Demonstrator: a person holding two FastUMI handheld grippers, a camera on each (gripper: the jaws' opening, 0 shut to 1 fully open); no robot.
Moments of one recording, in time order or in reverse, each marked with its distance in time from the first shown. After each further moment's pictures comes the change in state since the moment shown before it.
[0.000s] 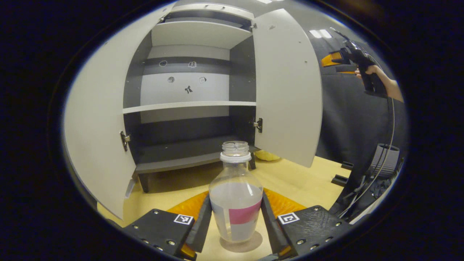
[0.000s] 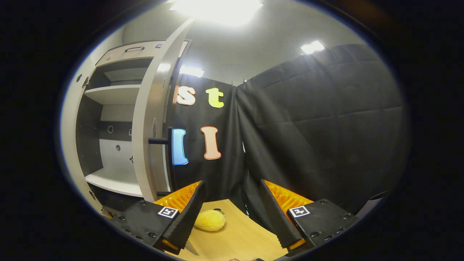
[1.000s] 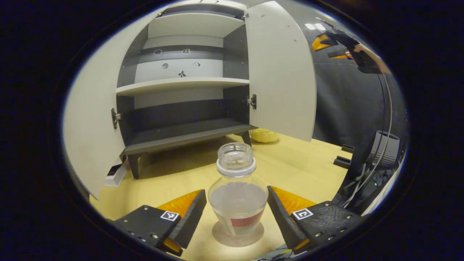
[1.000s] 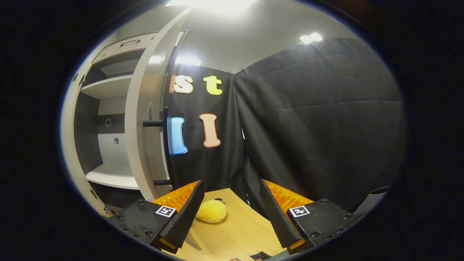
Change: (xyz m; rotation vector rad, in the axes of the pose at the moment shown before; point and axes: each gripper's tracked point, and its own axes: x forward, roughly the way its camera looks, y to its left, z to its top) left arm 0.001 -0.005 -0.050 0.011 0.062 -0.003; right arm 0.002 0.003 -0.024 0.010 0.091 -0.007
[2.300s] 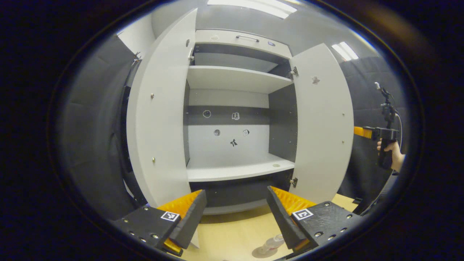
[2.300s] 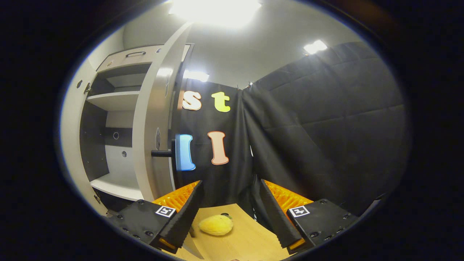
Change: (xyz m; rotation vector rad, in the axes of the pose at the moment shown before) left arm -0.143 0.120 0.290 -0.073 -0.250 0.297; right arm 0.012 0.014 0.051 0.005 -0.152 0.103
